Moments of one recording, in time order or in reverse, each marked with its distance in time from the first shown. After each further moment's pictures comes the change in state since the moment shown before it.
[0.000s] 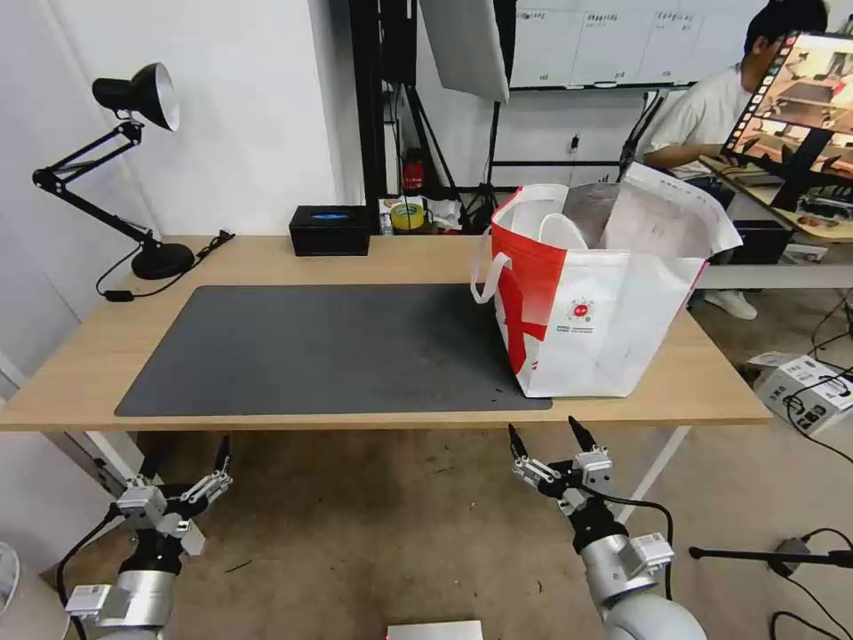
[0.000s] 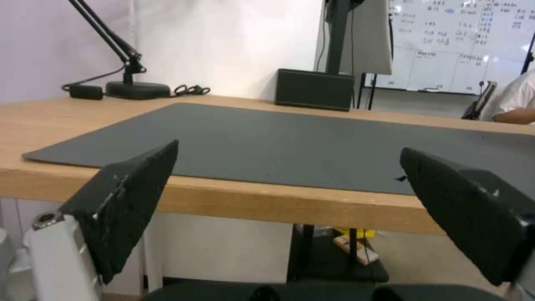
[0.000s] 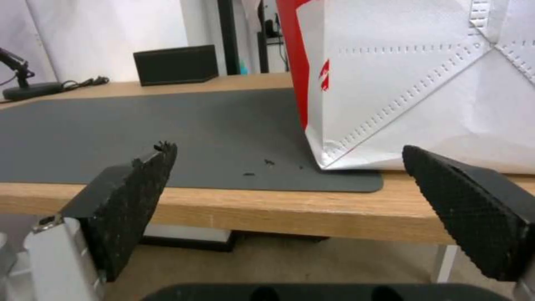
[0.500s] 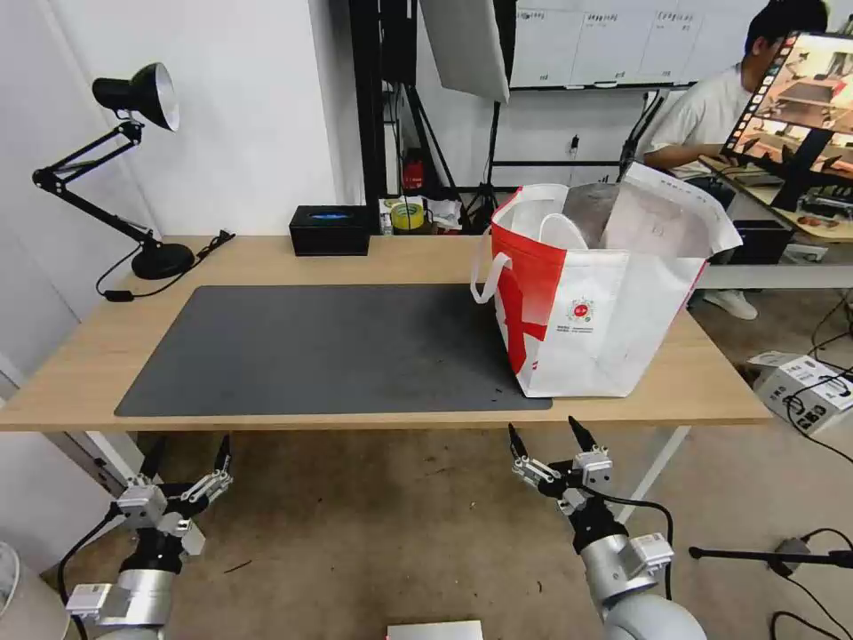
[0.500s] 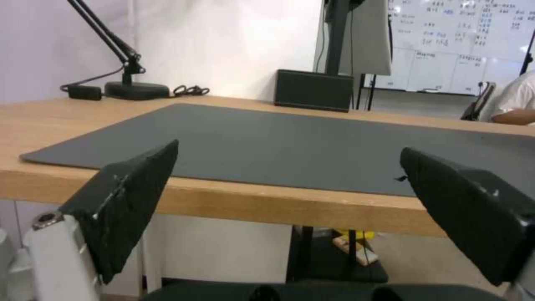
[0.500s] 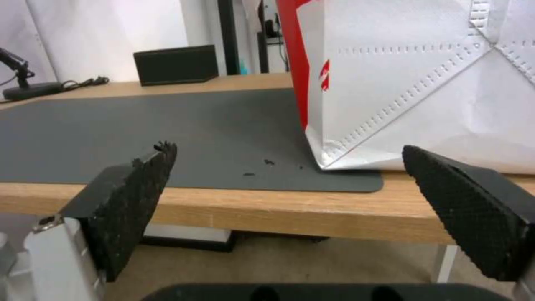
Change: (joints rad) left arm -0.002 0.001 0.002 0.000 -0.002 0.000 0.000; right arm 0.000 0.000 0.000 0.000 0.000 0.000 0.000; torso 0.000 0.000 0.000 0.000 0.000
